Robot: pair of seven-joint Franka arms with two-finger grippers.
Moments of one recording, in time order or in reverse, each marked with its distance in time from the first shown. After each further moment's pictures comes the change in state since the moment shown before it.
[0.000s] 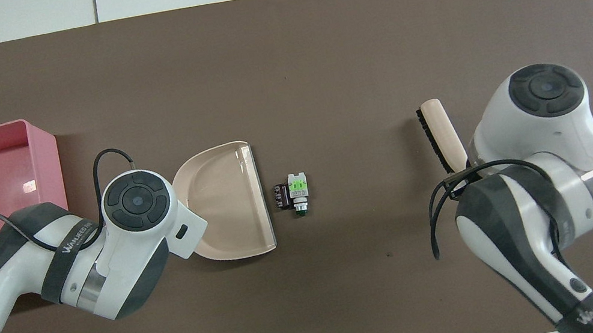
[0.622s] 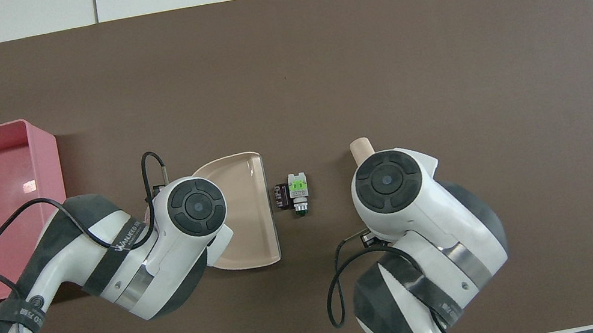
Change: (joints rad) left arm -0.098 0.045 0.001 0.022 0.124 -0.100 -0.093; right arm 0.300 0.115 0.003 0.099 0.020 0.005 0.254
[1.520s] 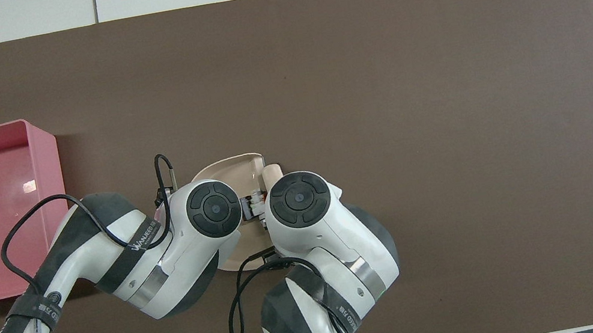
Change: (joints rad) left arm -0.012 0.013 0.001 0.005 0.012 -0.015 -0.018; right arm 0.126 0.196 0.014 0.134 0.444 0.228 -0.024
